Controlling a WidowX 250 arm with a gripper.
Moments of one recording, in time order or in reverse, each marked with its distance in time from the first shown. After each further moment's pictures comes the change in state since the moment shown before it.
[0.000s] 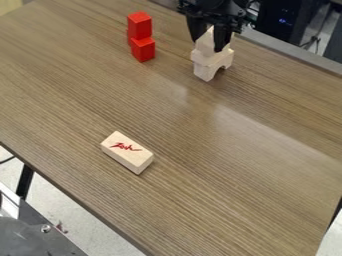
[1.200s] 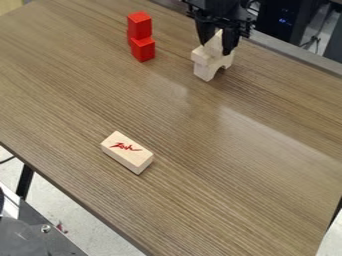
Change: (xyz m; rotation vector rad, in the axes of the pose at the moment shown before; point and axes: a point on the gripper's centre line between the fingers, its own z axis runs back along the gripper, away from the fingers) arm 0.007 -0.014 -0.009 -0.002 -0.017 -0.014
